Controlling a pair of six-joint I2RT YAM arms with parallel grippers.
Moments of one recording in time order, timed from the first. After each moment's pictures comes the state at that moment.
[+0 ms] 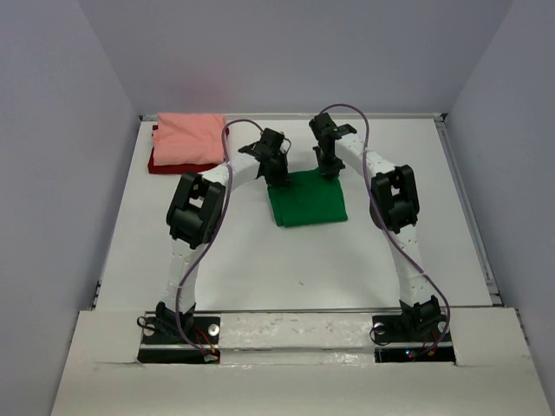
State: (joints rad) left arm -0.50 2.19 1.68 -0.41 0.14 -0.58; right arm 0.40 2.44 2.16 -0.92 0.22 0.21
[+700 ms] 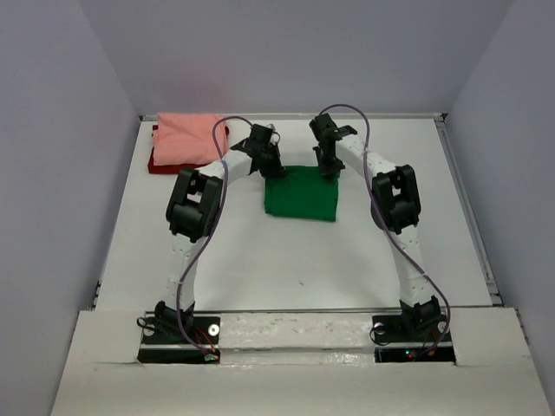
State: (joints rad) left arm -0.43 2.26 1.72 -0.29 0.19 -0.61; right arm 0.40 2.42 2.12 -0.88 0.21 0.20
